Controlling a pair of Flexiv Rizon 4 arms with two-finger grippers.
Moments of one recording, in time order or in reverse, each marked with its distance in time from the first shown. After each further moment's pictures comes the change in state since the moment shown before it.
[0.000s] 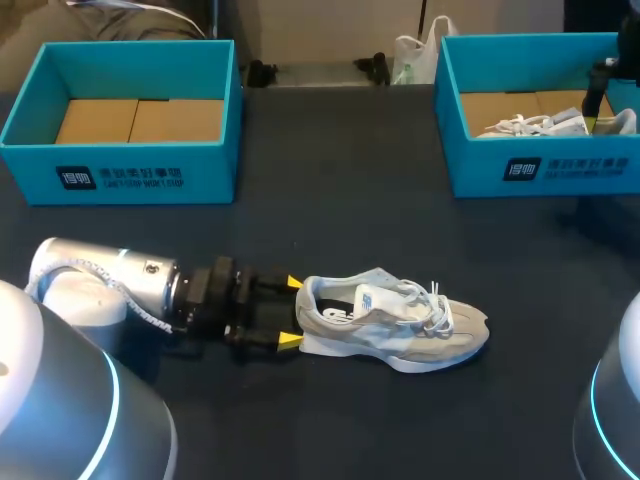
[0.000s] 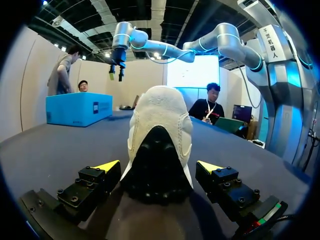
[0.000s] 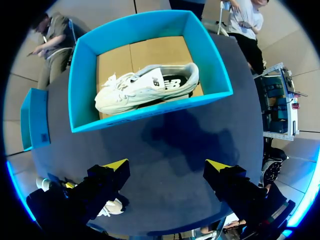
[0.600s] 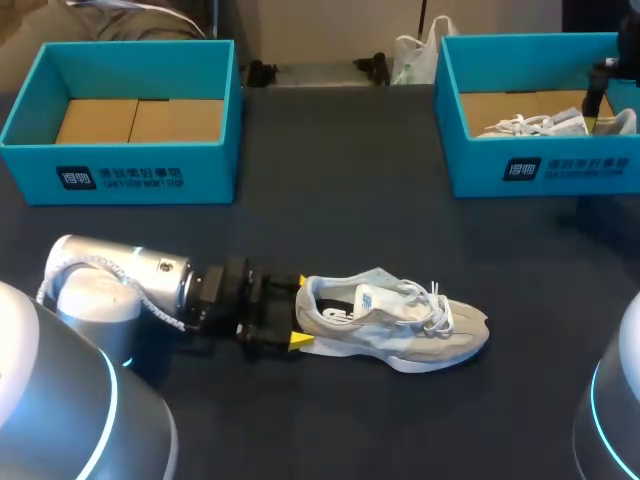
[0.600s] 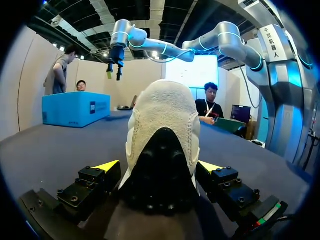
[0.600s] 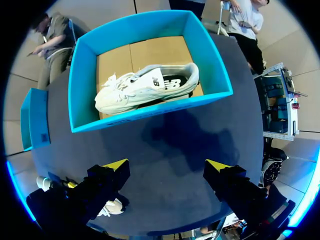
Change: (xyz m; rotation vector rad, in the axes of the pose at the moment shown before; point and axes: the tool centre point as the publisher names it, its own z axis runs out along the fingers) left arm -0.002 -0.001 0.017 0.006 0.023 0.005; right arm 0.000 0.000 0.000 0.000 0.000 0.000
